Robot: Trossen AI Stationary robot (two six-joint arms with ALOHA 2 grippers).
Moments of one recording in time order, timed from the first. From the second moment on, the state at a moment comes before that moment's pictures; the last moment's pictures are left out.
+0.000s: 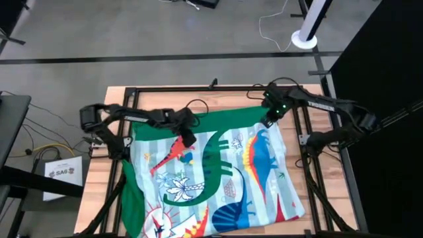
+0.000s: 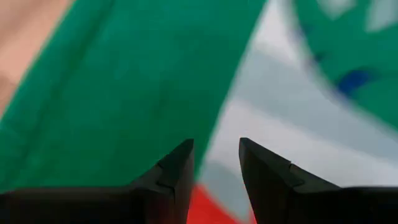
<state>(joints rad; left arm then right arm) 0.32 1.63 0.82 -0.29 0.00 -0.25 -0.73 1.34 0.81 -0.84 -0.06 0.09</state>
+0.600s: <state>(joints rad) 0.35 1.66 0.83 -0.55 -0.01 -0.14 -0.92 1.55 0.83 -0.56 0.05 -0.03</state>
